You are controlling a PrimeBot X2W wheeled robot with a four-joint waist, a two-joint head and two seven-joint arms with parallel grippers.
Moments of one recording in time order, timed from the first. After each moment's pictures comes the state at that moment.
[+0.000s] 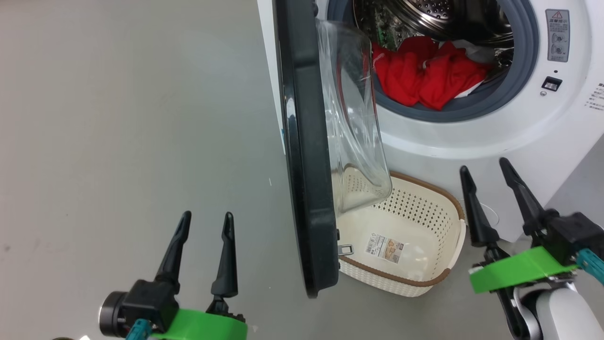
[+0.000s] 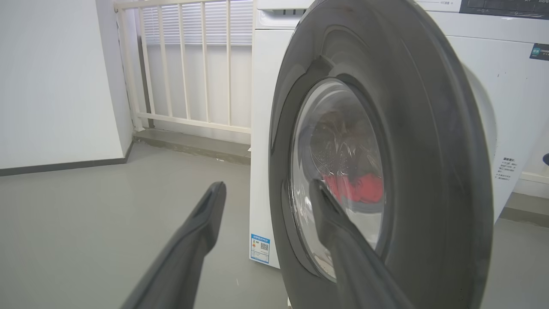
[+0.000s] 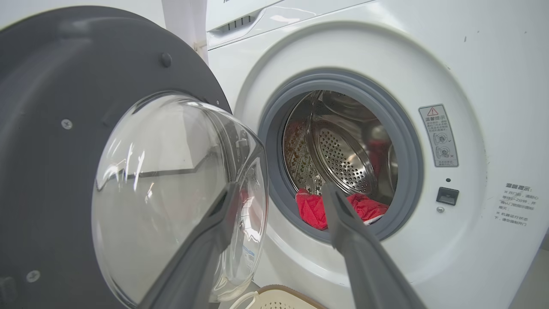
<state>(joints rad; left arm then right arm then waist) -0.14 0.09 -0.29 0.05 -0.29 0.19 -0.25 -0.15 -0.06 -0.02 0.08 0.22 0.12 -0.17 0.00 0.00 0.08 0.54</state>
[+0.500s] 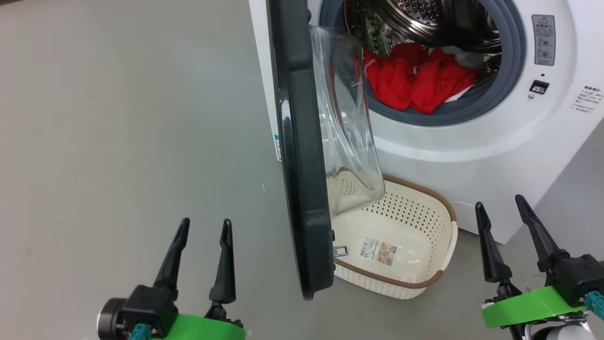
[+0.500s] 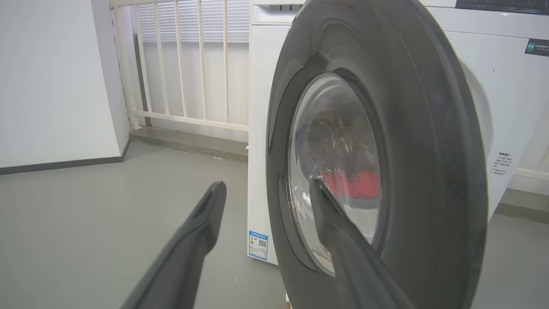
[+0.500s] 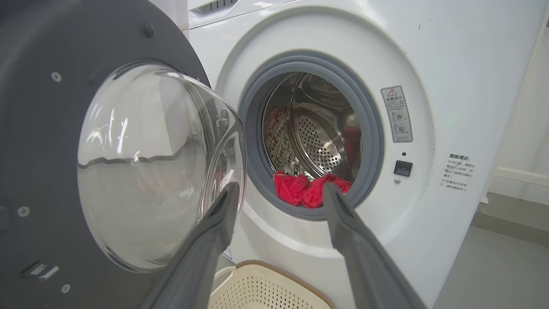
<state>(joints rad) -0.12 0.09 -0.28 0.06 -0.27 0.18 -0.25 0.00 -0.05 -0.08 0.06 0.15 0.12 -0.25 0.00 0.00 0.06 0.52</state>
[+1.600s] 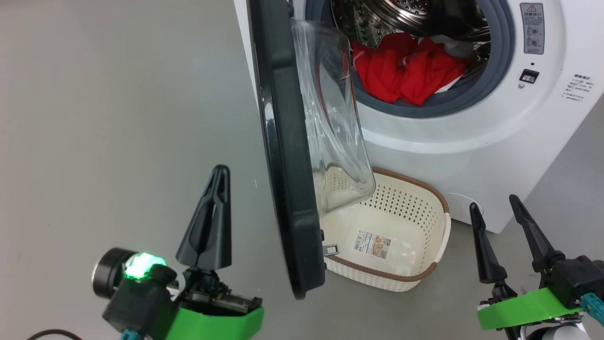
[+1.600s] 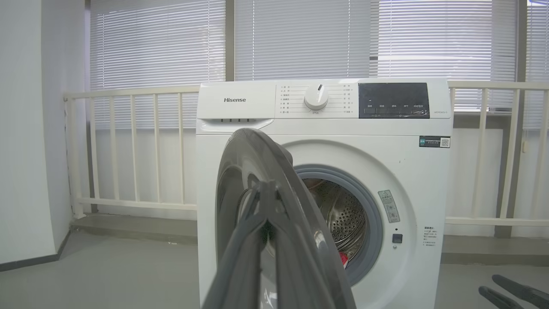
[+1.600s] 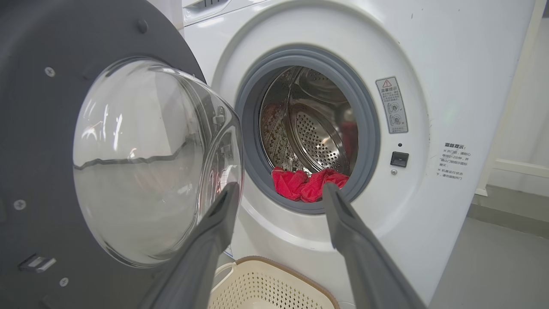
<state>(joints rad) -0.19 0.05 -0.29 -0.18 -0.20 0.12 -0.26 0.00 -0.05 -0.07 0.05 0.16 0.12 -0.26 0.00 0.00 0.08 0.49</state>
